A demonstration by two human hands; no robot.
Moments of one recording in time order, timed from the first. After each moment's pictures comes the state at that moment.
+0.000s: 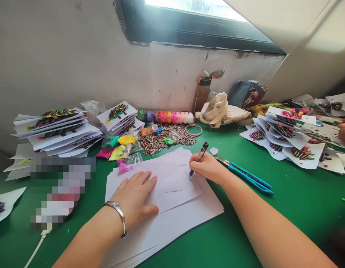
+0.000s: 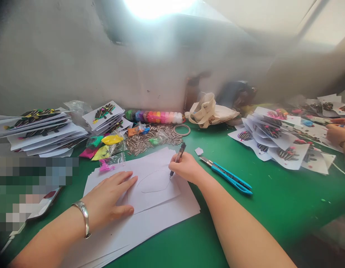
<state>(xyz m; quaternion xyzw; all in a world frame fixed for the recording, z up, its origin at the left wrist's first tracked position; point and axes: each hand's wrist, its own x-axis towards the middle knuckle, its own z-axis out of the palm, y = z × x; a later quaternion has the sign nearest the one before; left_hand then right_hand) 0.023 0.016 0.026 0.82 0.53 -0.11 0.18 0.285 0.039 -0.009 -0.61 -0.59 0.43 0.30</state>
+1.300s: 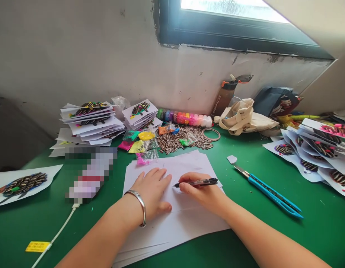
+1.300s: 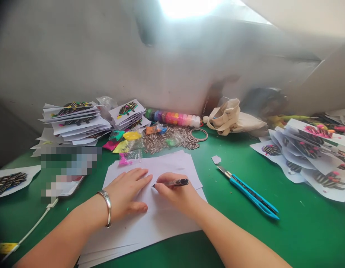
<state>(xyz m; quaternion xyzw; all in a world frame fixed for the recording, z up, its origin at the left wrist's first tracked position) 0.026 0.011 0.034 0.83 0.51 -0.10 0.20 0.216 0.005 -0.006 -0.51 -0.65 0.48 0.28</state>
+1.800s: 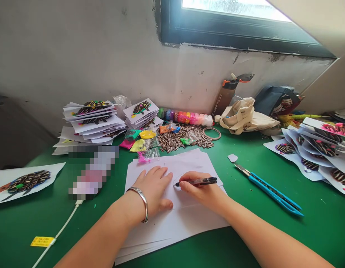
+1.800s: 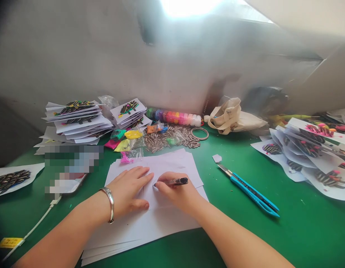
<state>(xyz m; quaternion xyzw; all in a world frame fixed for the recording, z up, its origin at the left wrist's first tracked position) 0.024 0.011 0.030 0.83 0.51 -0.10 0.19 0.214 0.002 -0.009 -0.51 -0.66 0.47 0.28</state>
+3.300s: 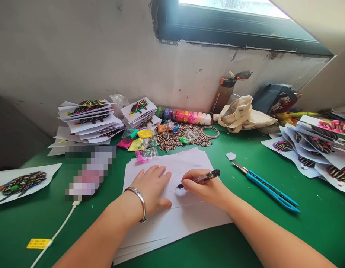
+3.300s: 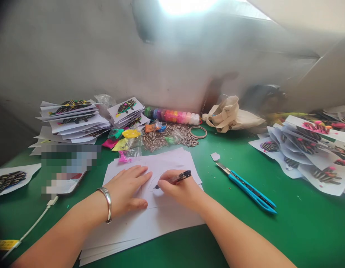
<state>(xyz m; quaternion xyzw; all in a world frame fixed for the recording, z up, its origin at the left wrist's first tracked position) 0.027 0.012 0.035 0.82 0.51 -0.13 0.20 0.224 0.003 0.002 -0.50 -0.67 0.47 0.28</state>
